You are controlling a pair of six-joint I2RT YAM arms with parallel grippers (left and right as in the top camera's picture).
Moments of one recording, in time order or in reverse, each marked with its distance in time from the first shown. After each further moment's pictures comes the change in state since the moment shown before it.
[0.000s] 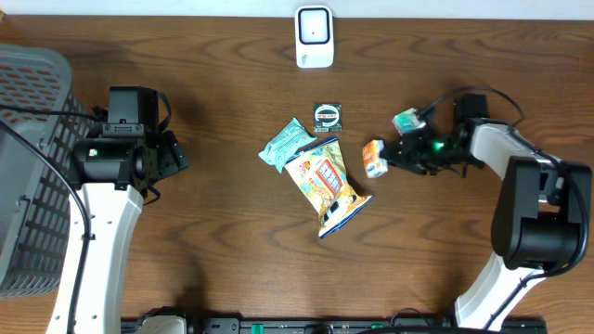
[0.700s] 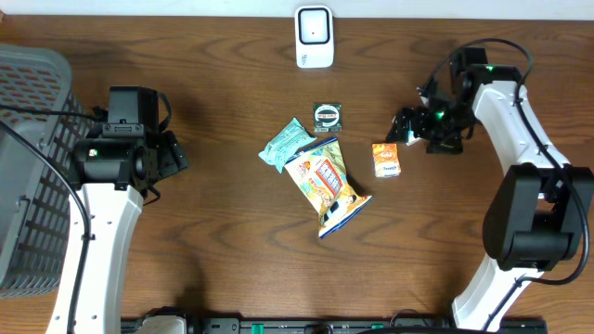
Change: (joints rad) left arm 0.000 0.000 0.000 -0.001 0.000 0.000; right arm 0.086 -0.001 0.413 -0.497 0.463 -0.082
